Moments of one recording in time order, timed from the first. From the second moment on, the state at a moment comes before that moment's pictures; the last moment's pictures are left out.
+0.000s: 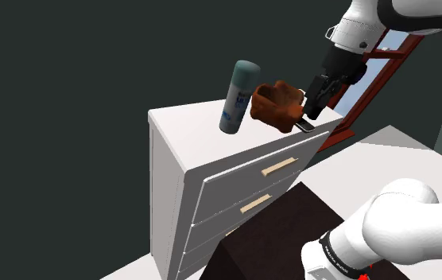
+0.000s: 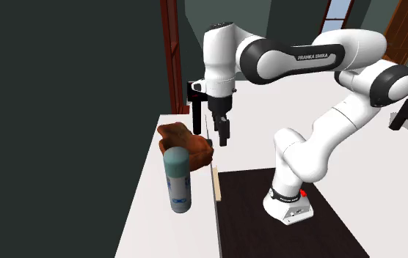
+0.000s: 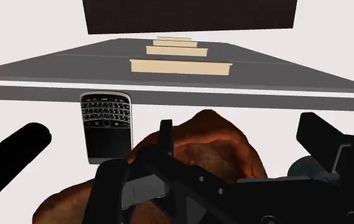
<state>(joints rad) 0.00 -0.76 -0.03 -2.35 0.00 1.54 -0.04</state>
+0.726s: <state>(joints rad) -0.11 -1.11 -0.21 -2.57 -0.12 1.93 -0.16</state>
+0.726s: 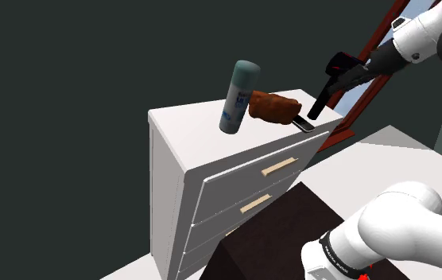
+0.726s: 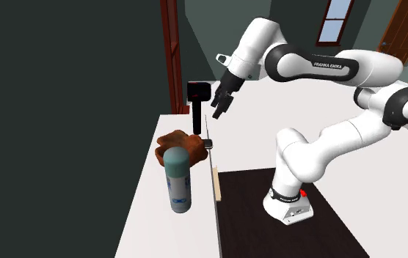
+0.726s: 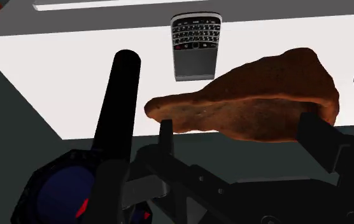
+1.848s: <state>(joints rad) -0.20 -1.31 -0.51 -2.81 -0.23 2.49 -0.30</state>
